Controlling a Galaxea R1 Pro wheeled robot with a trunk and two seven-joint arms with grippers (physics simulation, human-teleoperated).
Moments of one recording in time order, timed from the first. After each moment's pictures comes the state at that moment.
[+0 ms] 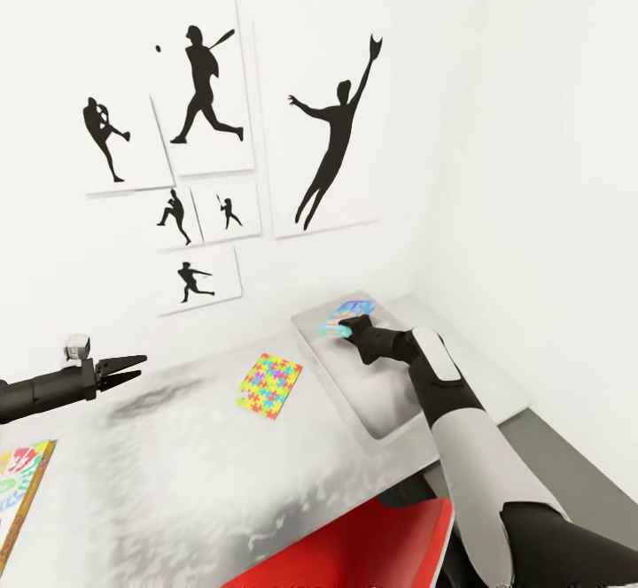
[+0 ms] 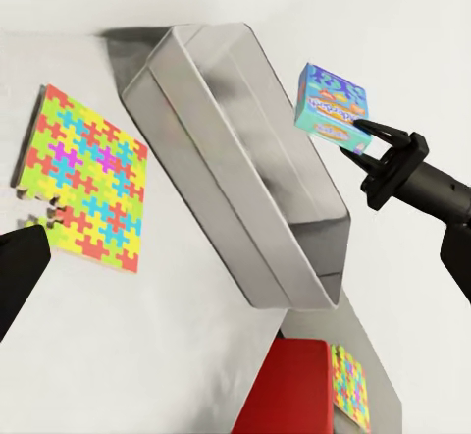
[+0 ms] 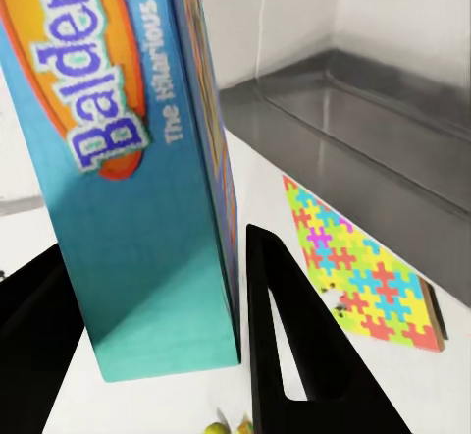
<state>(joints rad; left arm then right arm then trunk) -0.66 0.40 0.55 -1.04 -0.19 1.04 -1.54 -0.92 0.16 -0.08 -0.81 -1.36 0.62 -0.48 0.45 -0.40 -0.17</state>
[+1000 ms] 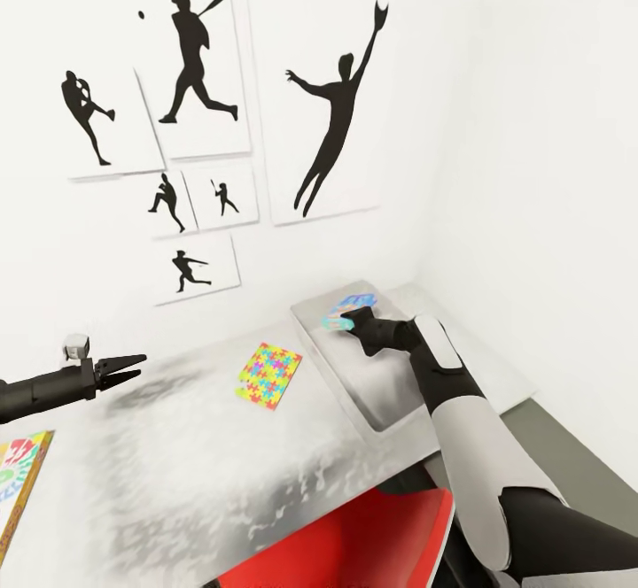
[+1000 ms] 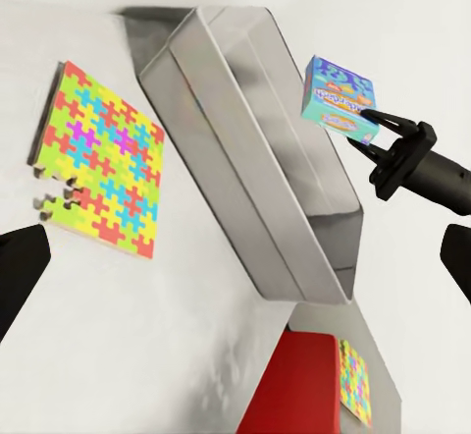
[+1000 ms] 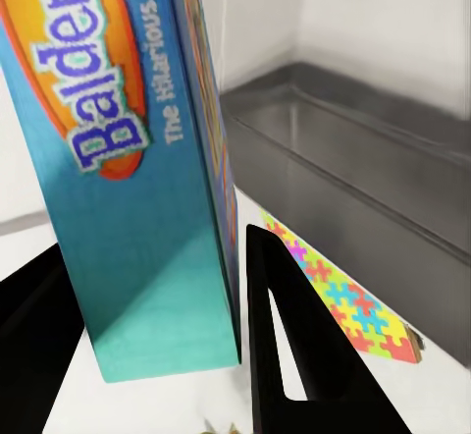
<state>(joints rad) -0.66 0.40 0.56 -1.04 -0.19 1.04 -1.54 -0.97 0.16 -0.10 -0.80 -1.37 0.63 -0.55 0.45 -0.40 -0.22</state>
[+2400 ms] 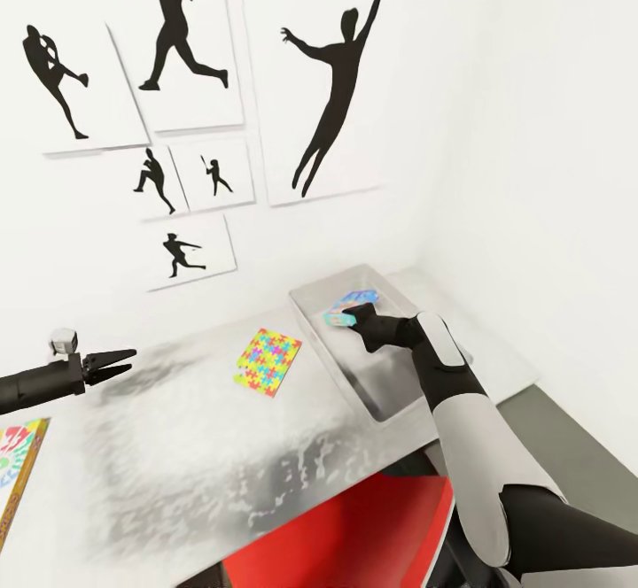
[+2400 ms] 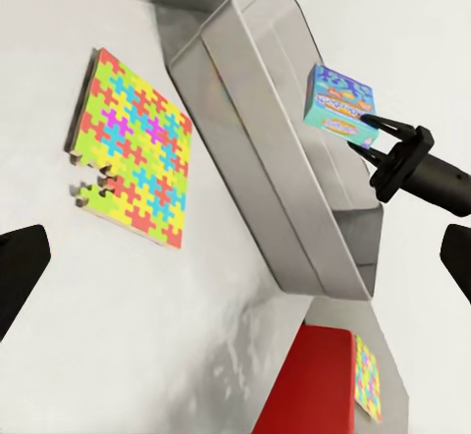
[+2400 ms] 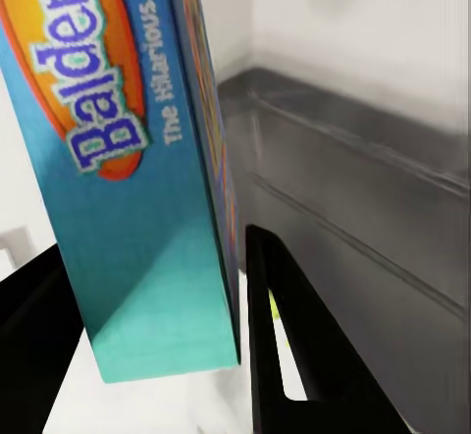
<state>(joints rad) -0.67 0.44 0.56 -1.05 -0.18 1.04 -1.56 -0.98 0.16 -0.11 -0.81 -1.37 0.63 -0.54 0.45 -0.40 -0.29</state>
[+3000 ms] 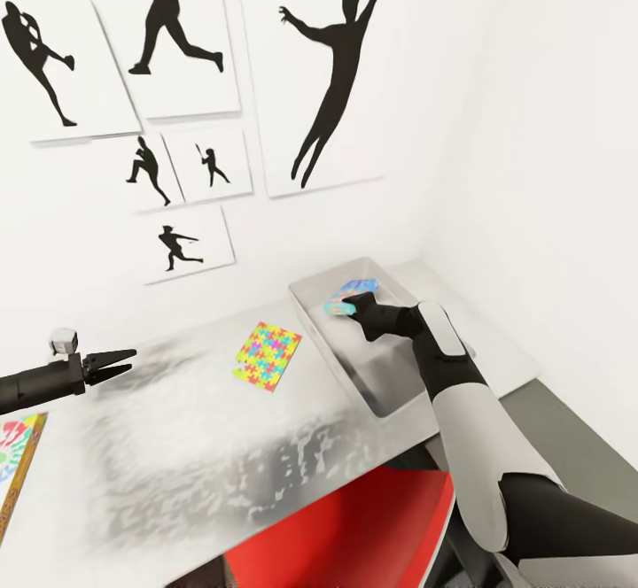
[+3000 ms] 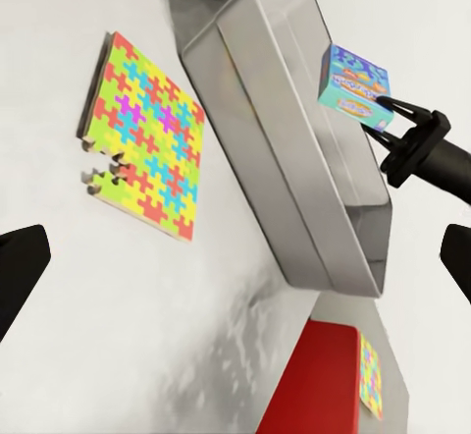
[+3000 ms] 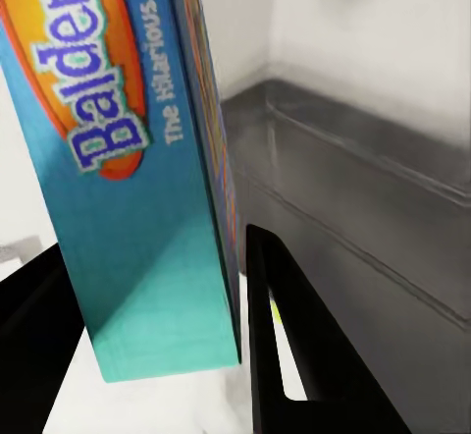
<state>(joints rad) -0.67 0.44 0.56 -1.05 -0.18 1.04 -1.56 -1.01 0.16 -0.11 -0.81 -1.37 0.63 -0.54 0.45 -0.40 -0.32</state>
